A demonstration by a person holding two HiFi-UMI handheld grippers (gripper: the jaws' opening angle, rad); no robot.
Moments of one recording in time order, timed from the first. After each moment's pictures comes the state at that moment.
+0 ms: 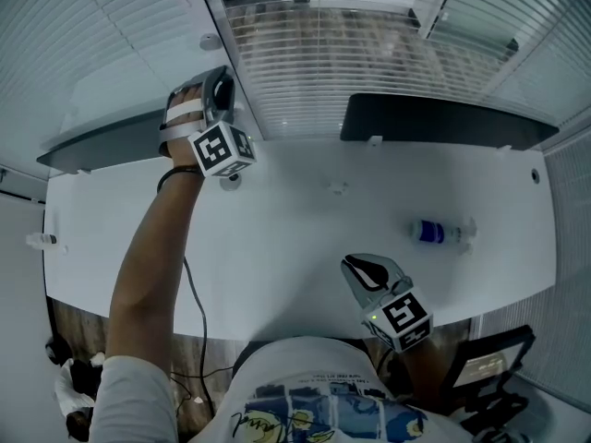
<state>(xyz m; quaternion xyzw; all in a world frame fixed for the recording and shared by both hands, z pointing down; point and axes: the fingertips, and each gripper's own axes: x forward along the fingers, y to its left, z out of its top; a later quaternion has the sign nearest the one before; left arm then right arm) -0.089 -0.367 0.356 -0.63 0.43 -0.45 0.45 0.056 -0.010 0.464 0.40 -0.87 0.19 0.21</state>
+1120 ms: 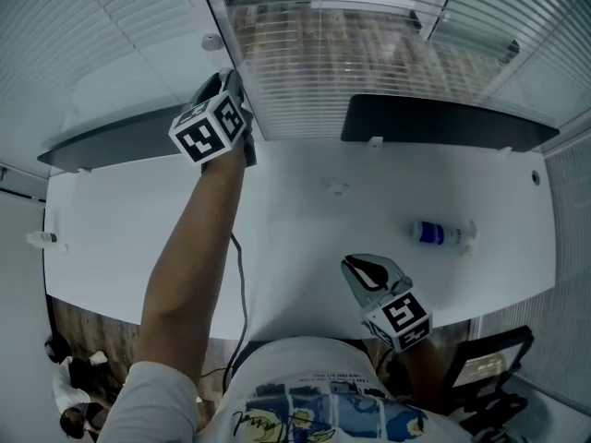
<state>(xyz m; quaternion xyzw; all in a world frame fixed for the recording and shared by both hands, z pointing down) -0.112 -0.372 0.344 -0.79 0.60 -0.01 -0.14 0.056 -0.010 0.466 0.40 -0.87 0.19 0.21</state>
